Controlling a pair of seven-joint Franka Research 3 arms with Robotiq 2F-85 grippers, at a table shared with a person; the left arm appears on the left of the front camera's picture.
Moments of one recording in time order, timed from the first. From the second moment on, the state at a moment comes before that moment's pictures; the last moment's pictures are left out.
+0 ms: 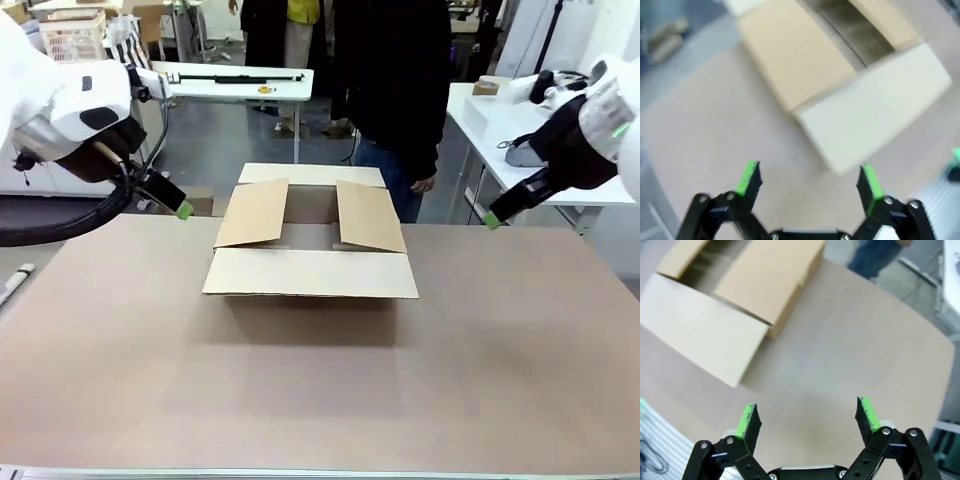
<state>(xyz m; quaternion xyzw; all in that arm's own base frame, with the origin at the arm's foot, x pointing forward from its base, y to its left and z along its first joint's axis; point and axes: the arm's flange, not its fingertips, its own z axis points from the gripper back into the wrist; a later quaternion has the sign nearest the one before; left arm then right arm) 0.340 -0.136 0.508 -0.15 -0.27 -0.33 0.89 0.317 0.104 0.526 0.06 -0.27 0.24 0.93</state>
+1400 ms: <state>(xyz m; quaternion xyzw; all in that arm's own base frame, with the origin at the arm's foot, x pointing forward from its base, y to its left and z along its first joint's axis) 0.364 -0.014 0.498 -0.72 -0.14 -0.33 0.60 0.308 -0.071 0.519 0.65 -0.18 -0.01 0.74</state>
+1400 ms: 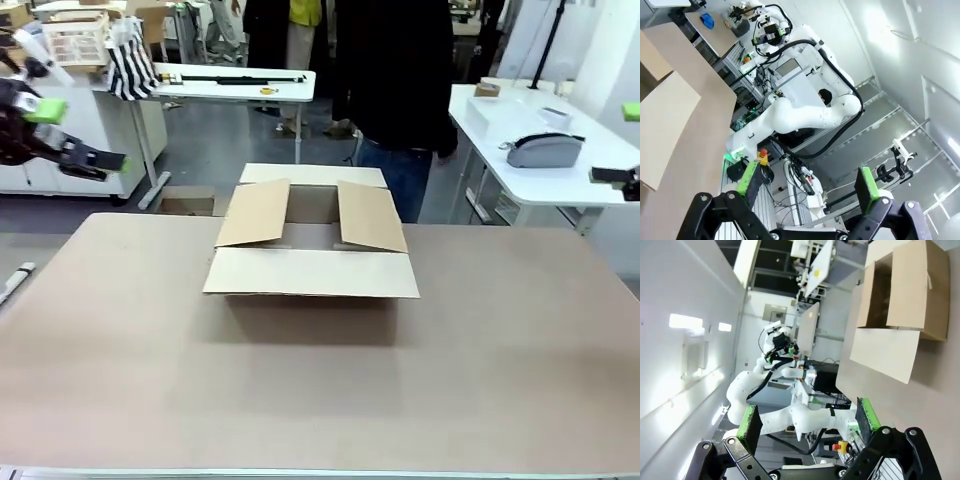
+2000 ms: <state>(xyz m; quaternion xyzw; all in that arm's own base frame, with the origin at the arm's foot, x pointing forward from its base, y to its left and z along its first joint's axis) 0.376 -0.037 0.530 -0.62 -0.15 -0.24 0.73 0.308 -0.072 0.518 0.64 -0.18 -0.01 0.74</state>
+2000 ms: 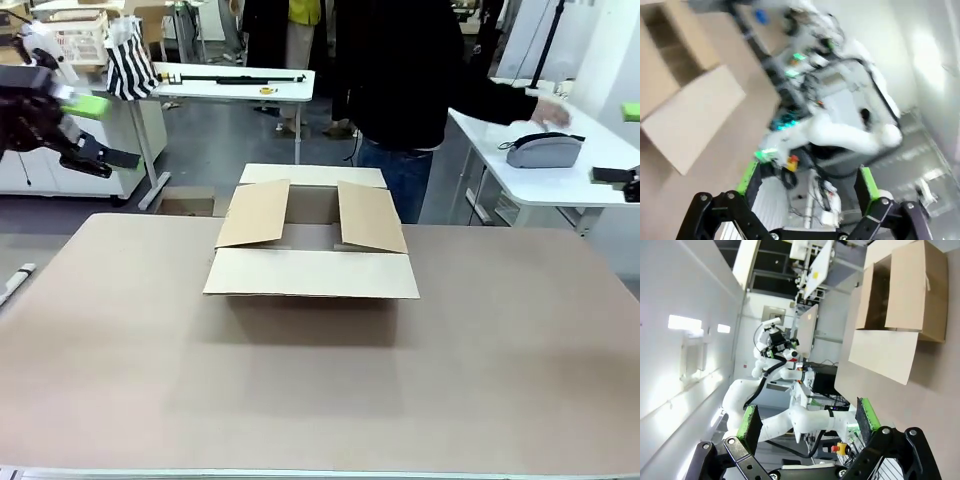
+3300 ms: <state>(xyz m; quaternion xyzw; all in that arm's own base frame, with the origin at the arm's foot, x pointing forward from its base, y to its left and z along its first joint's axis) 0.467 -0.266 0.531 -0.24 -0.09 -0.19 0.95 0.308 -0.072 0.517 0.64 -0.18 -0.01 0.74</state>
